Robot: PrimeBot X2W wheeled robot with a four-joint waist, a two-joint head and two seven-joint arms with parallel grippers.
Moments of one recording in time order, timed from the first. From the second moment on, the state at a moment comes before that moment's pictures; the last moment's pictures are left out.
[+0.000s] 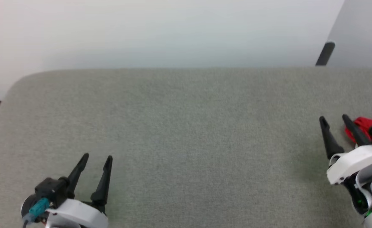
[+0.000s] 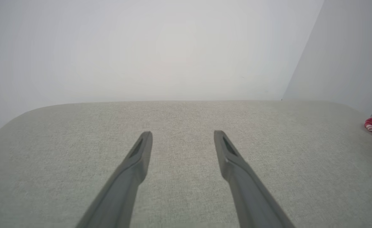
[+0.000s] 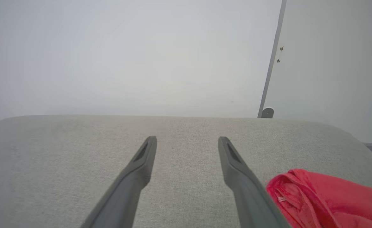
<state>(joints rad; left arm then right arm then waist) -0.12 0.35 -0.17 0.25 -0.44 -0.13 -0.26 -0.43 -0.34 0.18 0.54 0.46 0.13 -0.16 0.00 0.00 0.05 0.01</state>
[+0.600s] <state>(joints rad) 0.03 0.33 -0.11 0.21 -0.45 -0.13 -0.26 -0.21 -0.32 0.16 0.41 0.51 0.13 -0.22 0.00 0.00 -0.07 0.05</state>
